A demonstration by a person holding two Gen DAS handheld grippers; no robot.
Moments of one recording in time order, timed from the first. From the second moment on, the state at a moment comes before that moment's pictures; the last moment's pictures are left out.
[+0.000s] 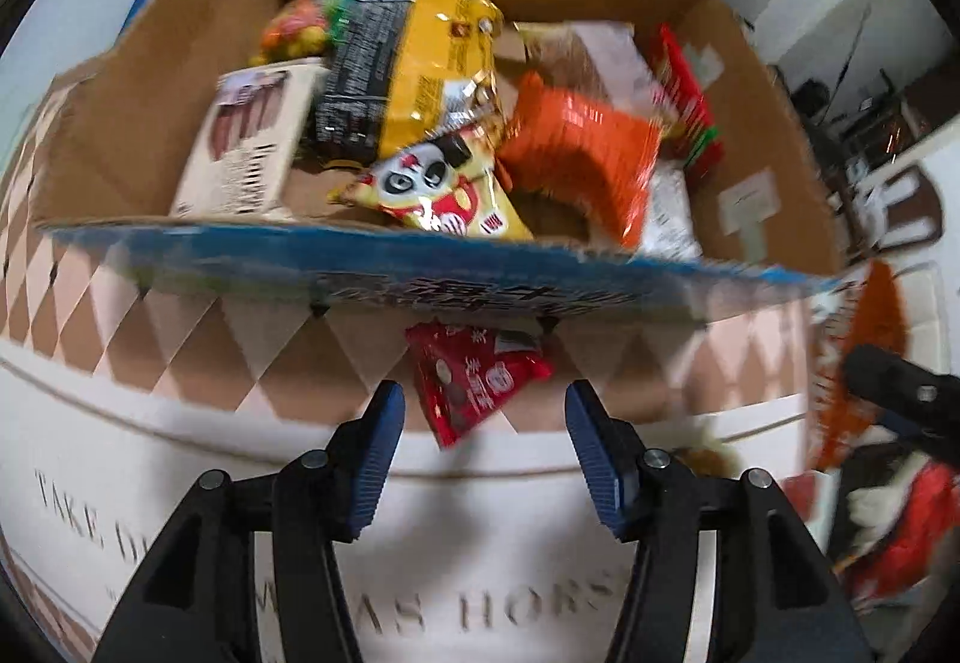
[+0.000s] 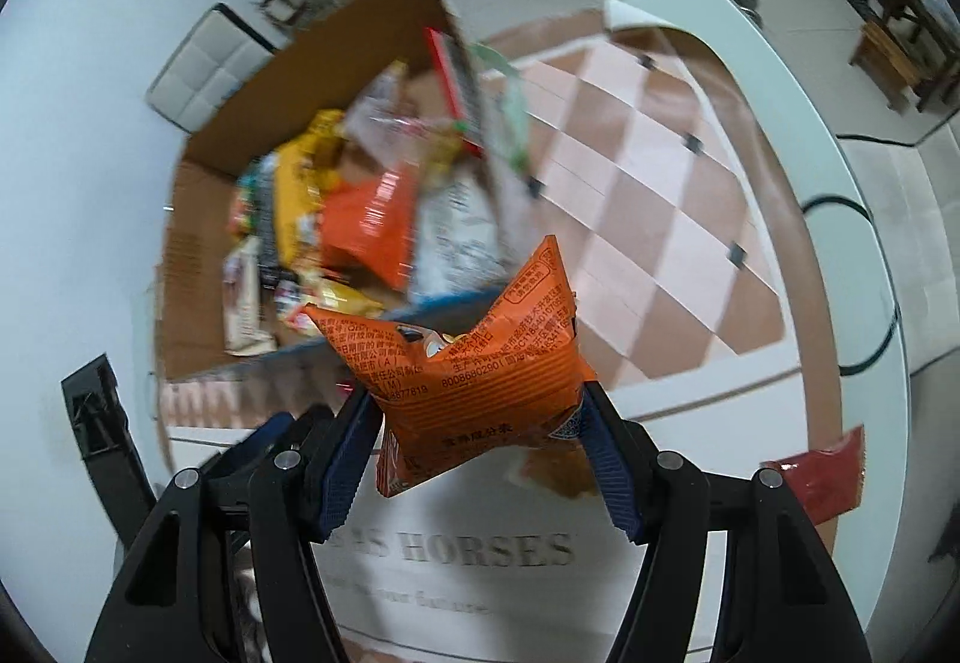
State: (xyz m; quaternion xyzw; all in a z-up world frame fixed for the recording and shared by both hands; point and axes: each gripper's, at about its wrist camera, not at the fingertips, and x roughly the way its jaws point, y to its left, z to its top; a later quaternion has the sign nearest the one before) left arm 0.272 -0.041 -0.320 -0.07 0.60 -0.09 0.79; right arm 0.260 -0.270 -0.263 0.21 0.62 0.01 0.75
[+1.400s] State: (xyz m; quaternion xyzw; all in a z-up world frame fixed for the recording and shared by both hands) left arm 0.323 0.008 -0.161 -0.07 0.55 -0.10 0.83; right arm 0.299 -0.221 -0.184 0.21 0.58 0.07 0.78
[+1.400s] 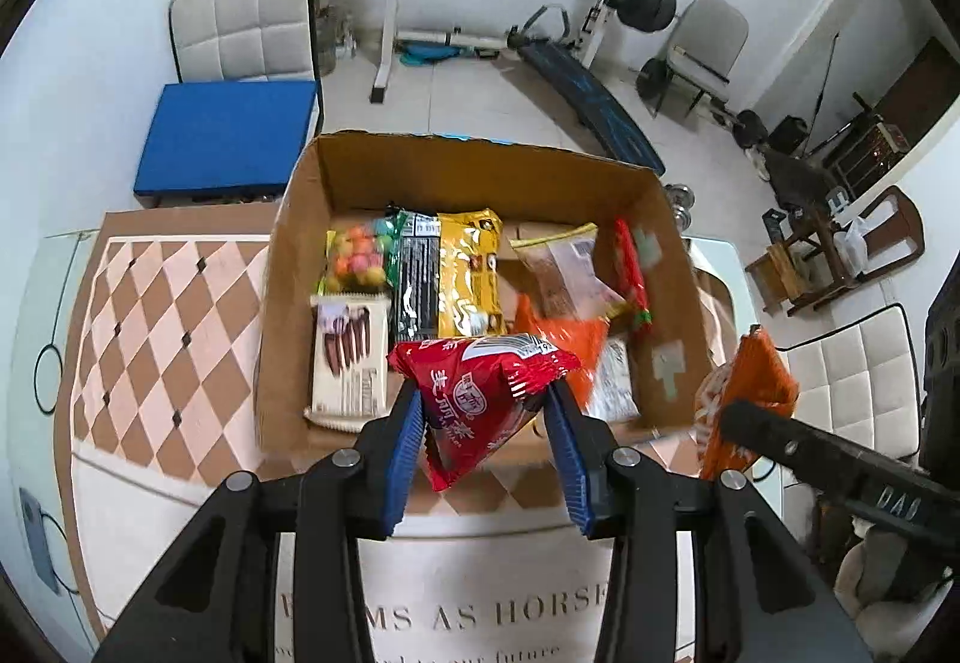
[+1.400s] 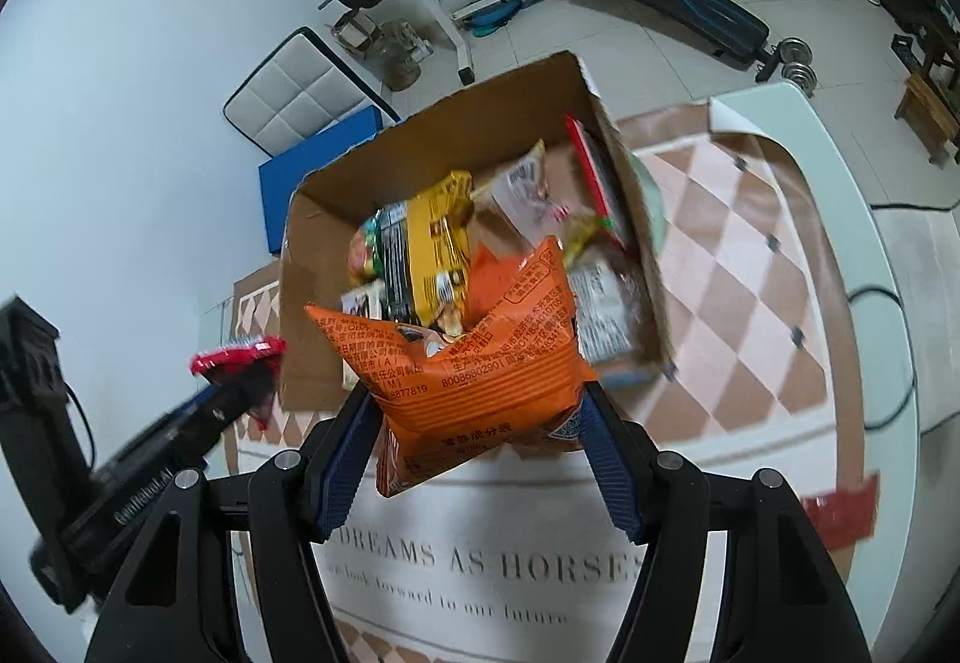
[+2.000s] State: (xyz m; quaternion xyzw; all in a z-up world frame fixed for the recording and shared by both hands) left arm 0.374 0.011 -0.260 -0.06 0.66 -0.09 0.74; right arm 0.356 -0.203 -0.275 0.20 0.68 0.03 0.71
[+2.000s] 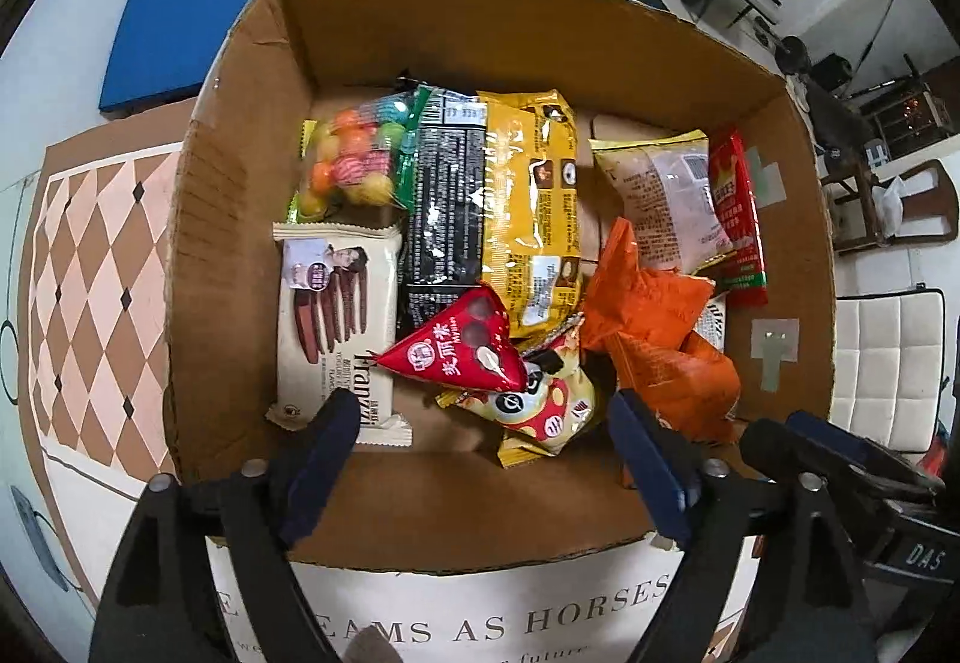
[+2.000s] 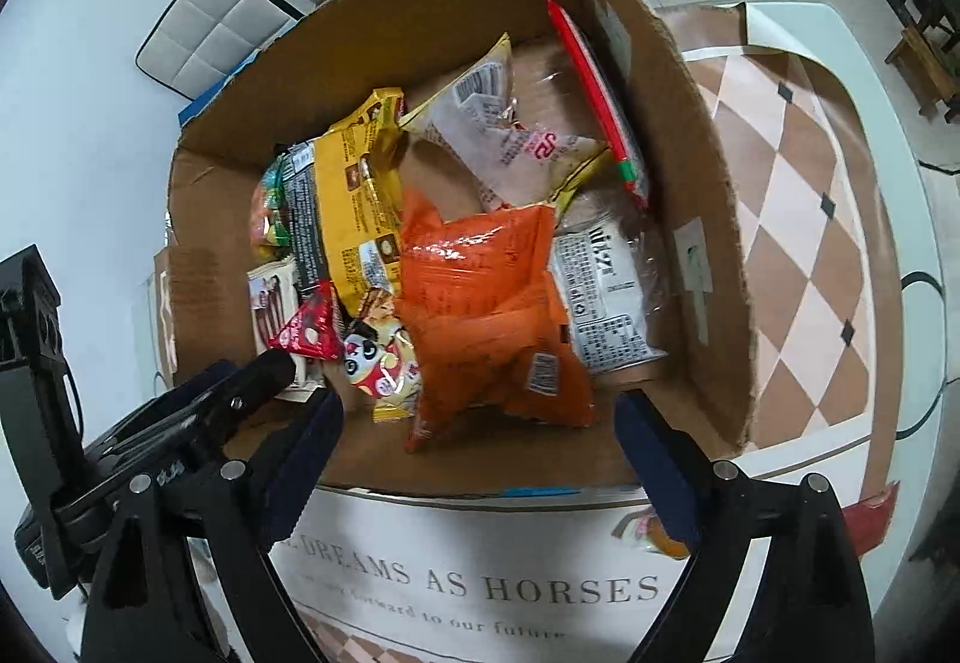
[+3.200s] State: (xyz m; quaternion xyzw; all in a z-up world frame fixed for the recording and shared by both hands) left arm 0.249 -0.067 -0.147 0.08 0.51 -0.13 0.85; right arm 0.207 -0.286 -0.187 0.23 0.60 0.00 0.76
